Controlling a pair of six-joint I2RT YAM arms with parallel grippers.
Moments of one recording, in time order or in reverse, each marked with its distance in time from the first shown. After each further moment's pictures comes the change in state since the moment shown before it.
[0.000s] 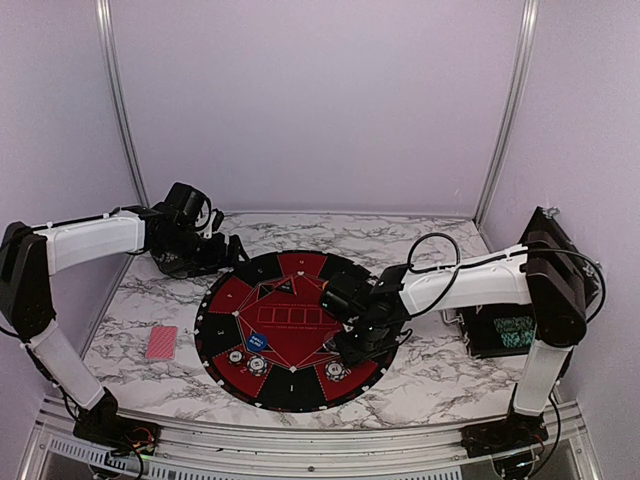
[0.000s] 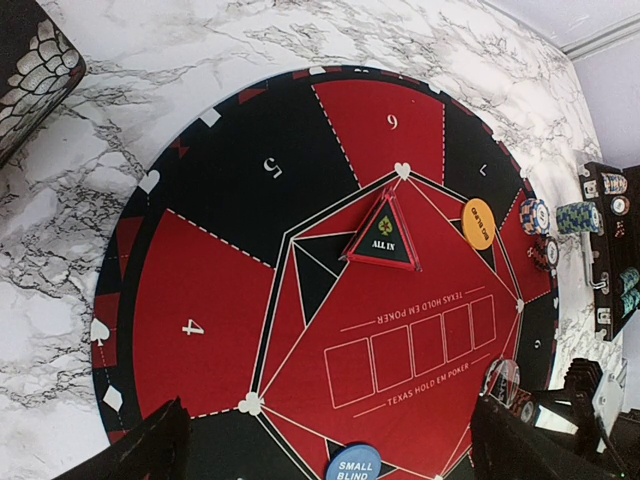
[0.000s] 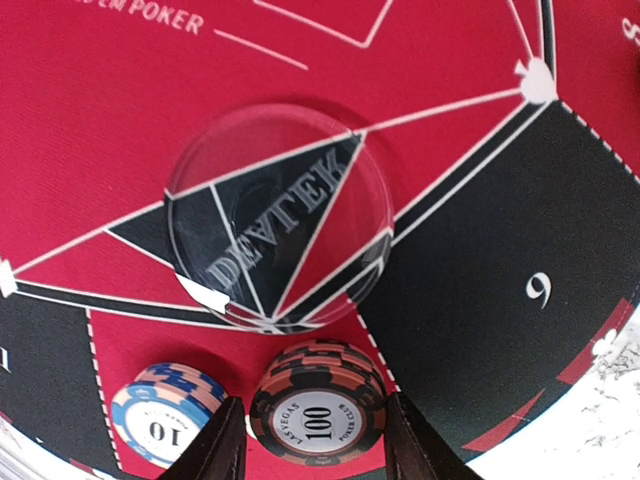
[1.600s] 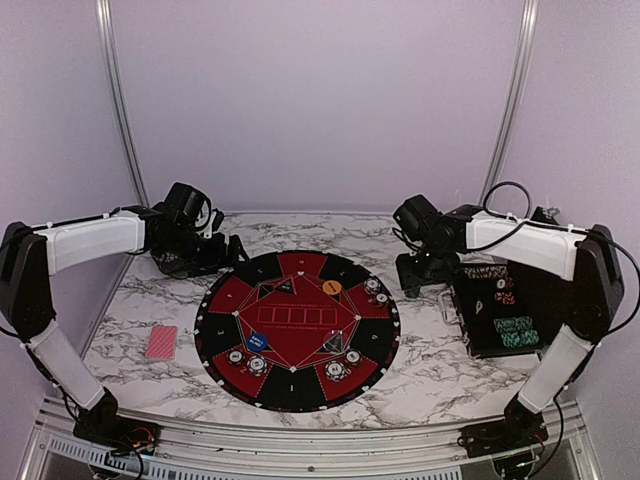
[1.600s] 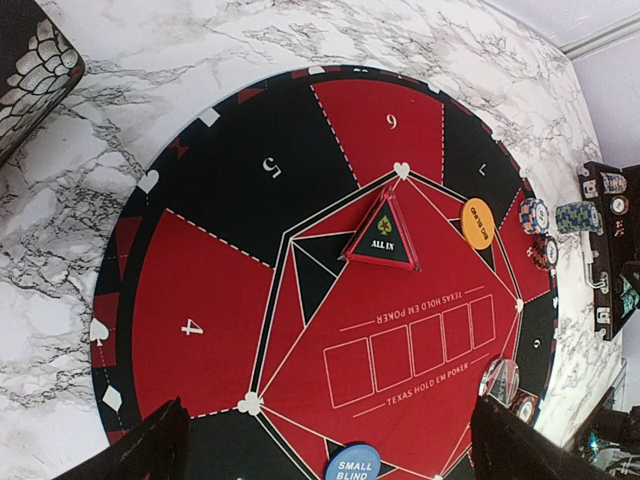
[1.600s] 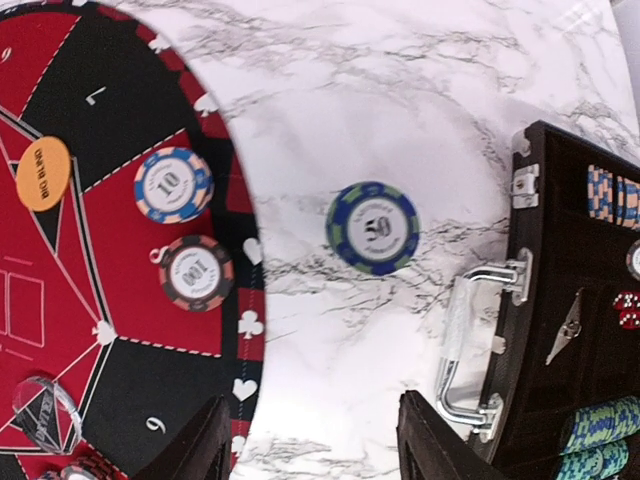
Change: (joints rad) left arm 0.000 0.000 0.000 0.000 0.002 0.000; right arm -0.437 -0.188 0.064 -0.071 0.169 -0.187
